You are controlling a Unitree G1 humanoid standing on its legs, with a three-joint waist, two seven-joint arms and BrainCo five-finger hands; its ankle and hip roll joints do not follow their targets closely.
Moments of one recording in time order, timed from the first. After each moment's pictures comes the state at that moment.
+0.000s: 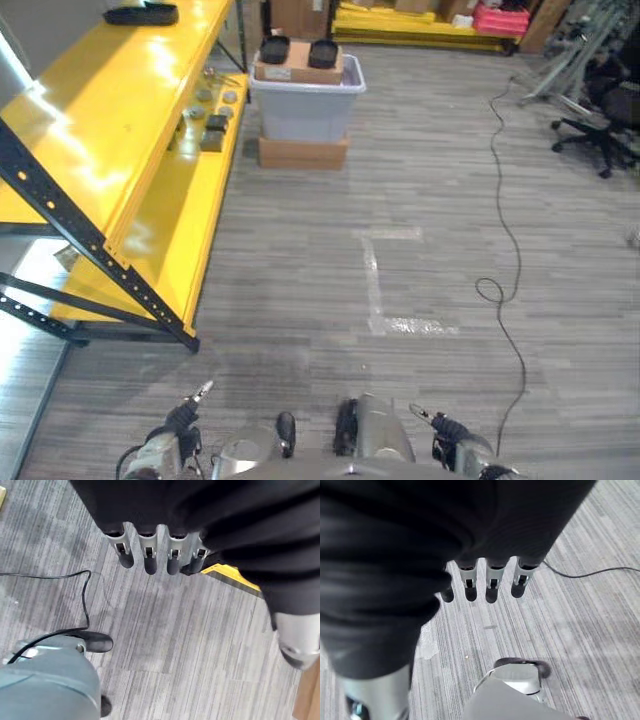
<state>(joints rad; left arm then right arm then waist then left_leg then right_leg) -0.04 0.28 -0.19 1.16 -0.53 -0.07 -0.03 -0.08 -0.29 0.14 1.19 0.49 0.02 -0.07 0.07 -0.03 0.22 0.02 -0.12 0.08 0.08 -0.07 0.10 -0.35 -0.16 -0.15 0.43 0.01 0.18</state>
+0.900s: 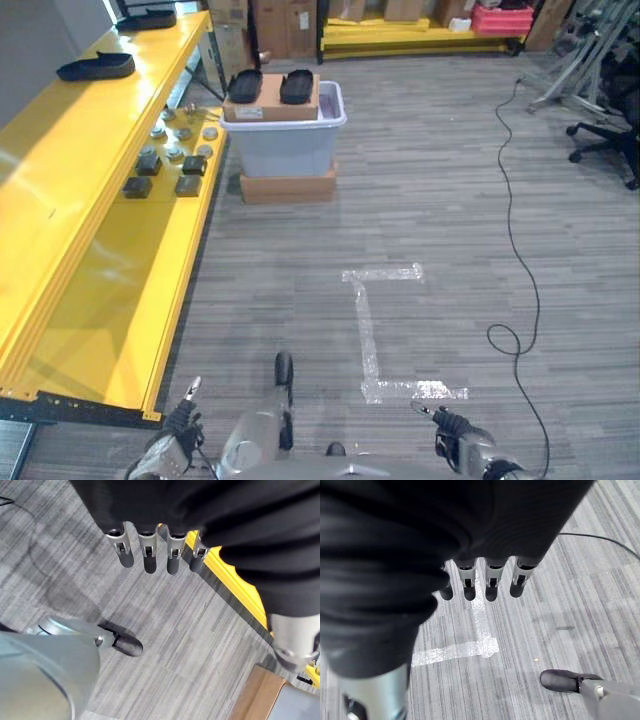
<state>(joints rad) -0.01 0.22 -0.03 1.12 -0.74 -0.07 -0.02 -0.08 -0.34 0.21 1.13 0.47 0.07 -0.07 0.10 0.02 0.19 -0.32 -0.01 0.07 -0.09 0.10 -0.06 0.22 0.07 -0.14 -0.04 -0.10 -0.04</state>
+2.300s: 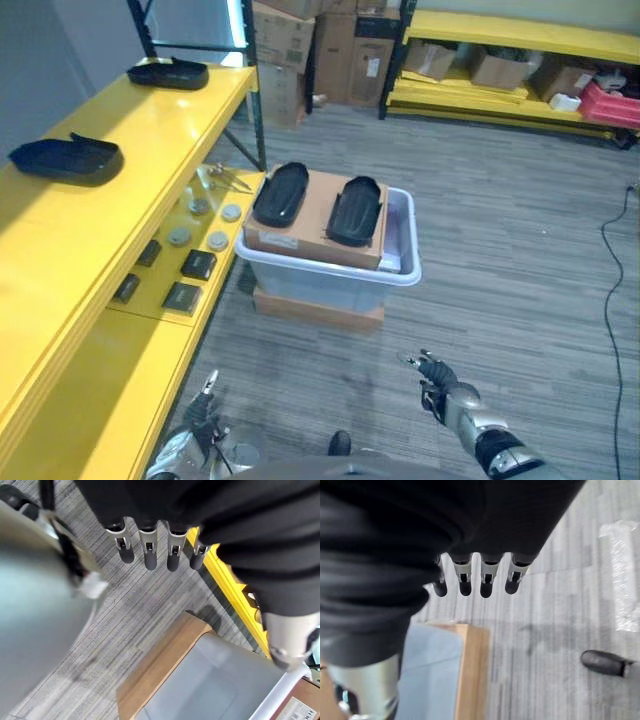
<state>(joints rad) 0.00 0.17 -0.09 1.03 -0.69 -0.05 -0.02 -0.11 -0.36 0.24 0.92 0.52 0.05 -0.11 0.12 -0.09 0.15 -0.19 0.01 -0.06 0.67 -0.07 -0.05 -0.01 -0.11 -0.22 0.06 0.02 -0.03</state>
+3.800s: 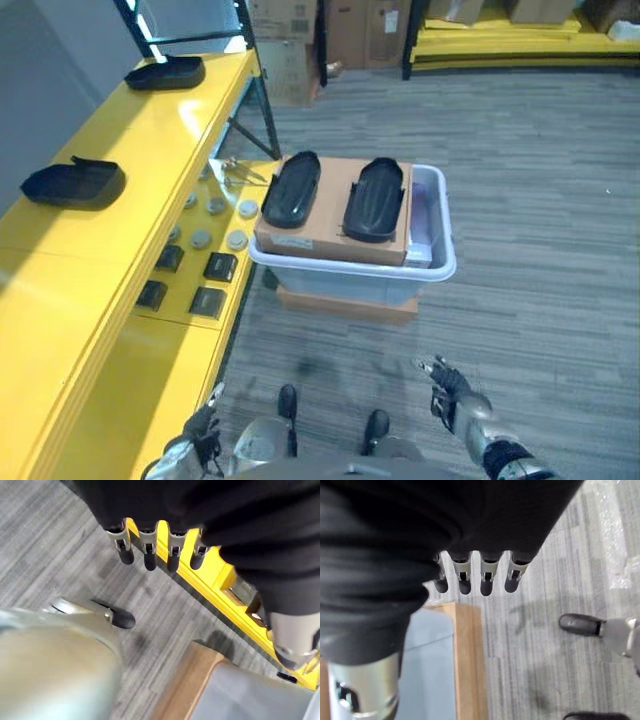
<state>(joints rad) 0.07 0.18 -0.16 1.04 -0.66 -0.04 -0.01 -0.08 -0.38 0.23 0.79 0.55 0.00 -0.14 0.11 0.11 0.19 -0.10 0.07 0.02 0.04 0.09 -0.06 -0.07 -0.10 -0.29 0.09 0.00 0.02</state>
